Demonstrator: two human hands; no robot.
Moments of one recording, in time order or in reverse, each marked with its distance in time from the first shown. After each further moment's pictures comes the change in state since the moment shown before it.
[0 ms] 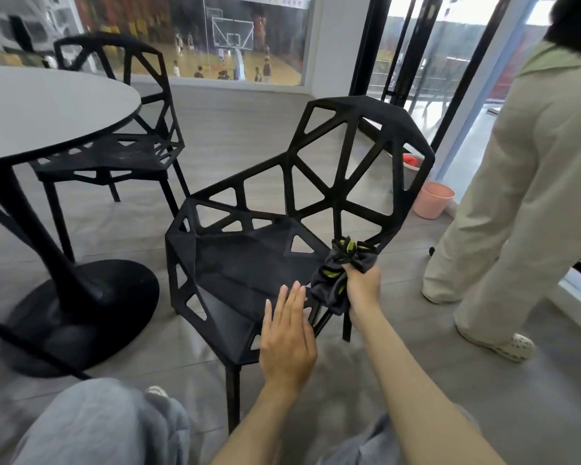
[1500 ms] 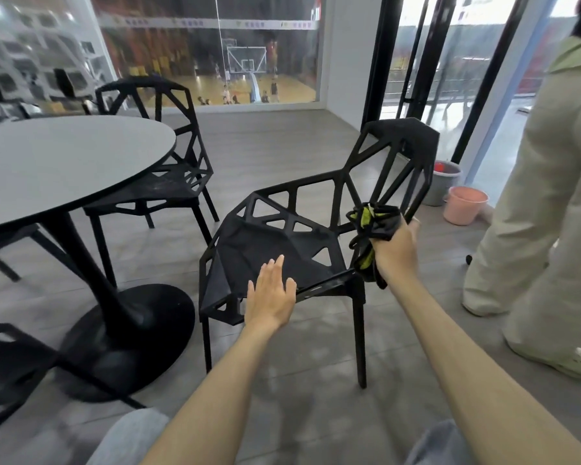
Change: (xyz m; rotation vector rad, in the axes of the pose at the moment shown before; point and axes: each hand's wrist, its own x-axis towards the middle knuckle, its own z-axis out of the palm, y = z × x) left_hand 0.138 -0.095 -0.054 0.048 -0.458 -0.330; right_hand 0.008 -0.089 0.042 -0.497 -0.023 -0.408
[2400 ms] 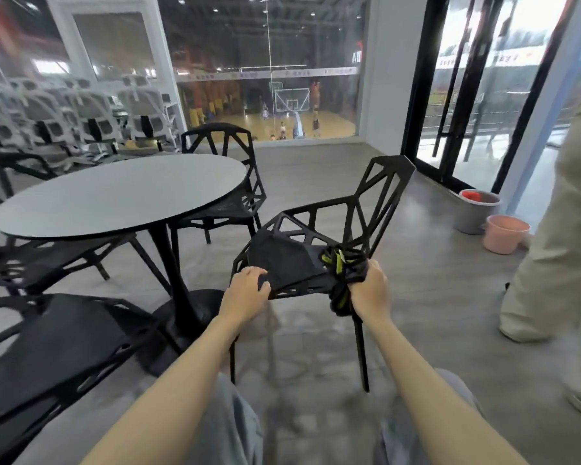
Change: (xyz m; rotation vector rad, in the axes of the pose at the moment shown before) left_hand -0.112 -0.034 -0.170 0.126 0.088 -0.068; right_hand -0.146 -0.050 0.018 0.076 -0.183 -0.120
